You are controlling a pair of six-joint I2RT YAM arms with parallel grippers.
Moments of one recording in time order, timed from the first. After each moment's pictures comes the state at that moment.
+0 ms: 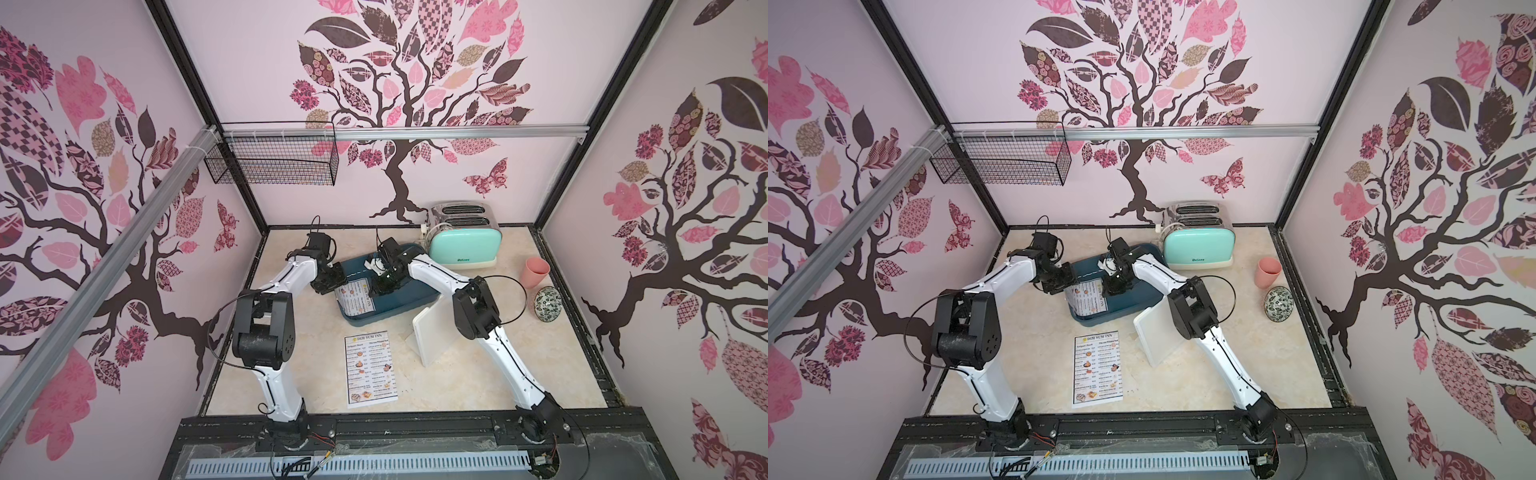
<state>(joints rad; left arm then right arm) -0.11 1.84 1.39 -0.73 0.17 -0.46 0.66 2.63 2.33 -0.85 -0.51 0.21</state>
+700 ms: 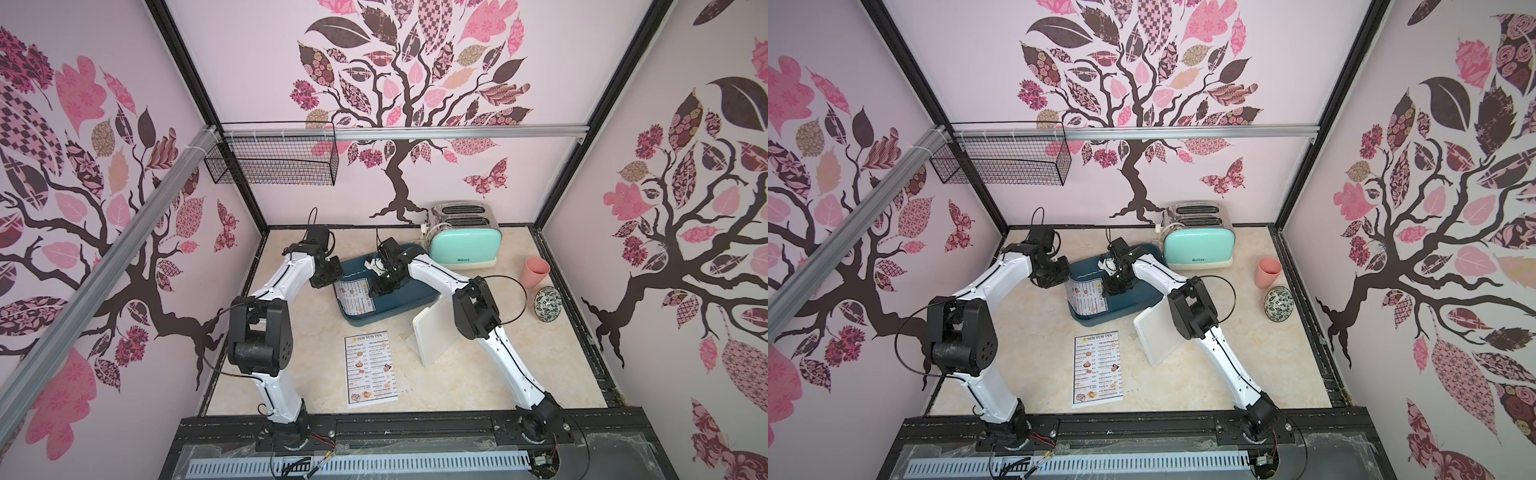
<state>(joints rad) -0.12 1.80 1.44 -0.79 0.09 -0.47 0.66 2.63 2.33 -0.85 -0.51 0.22</state>
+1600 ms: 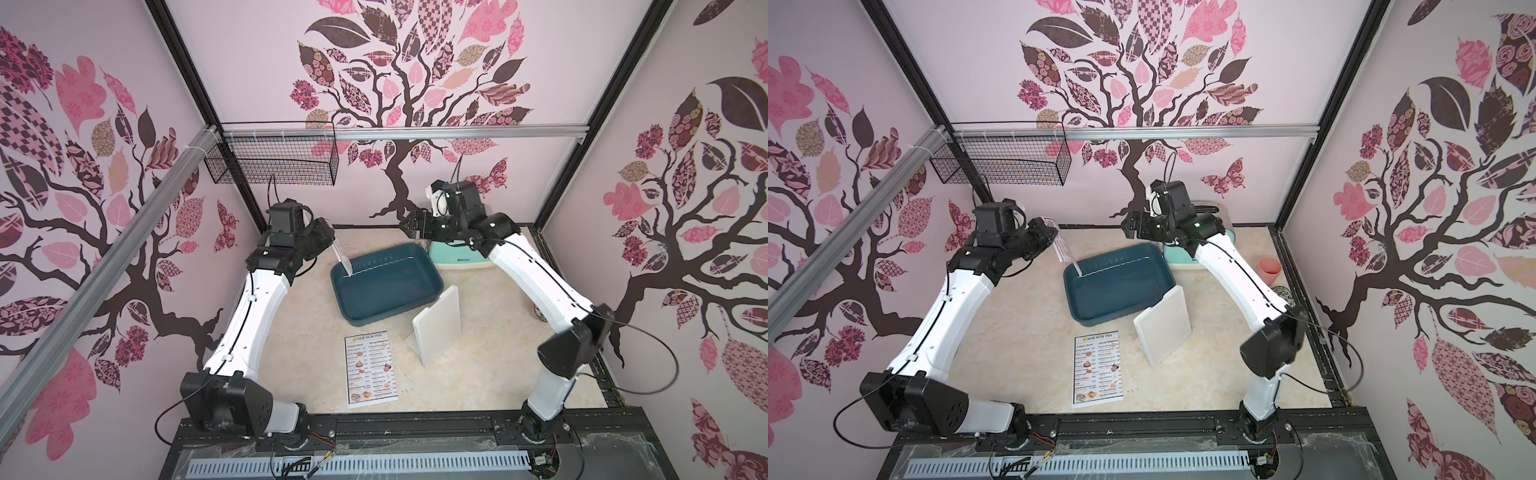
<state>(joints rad) -0.12 1.40 1.47 -0.52 0.25 -0.77 0.54 1.69 1.85 -0.66 -0.23 0.57</state>
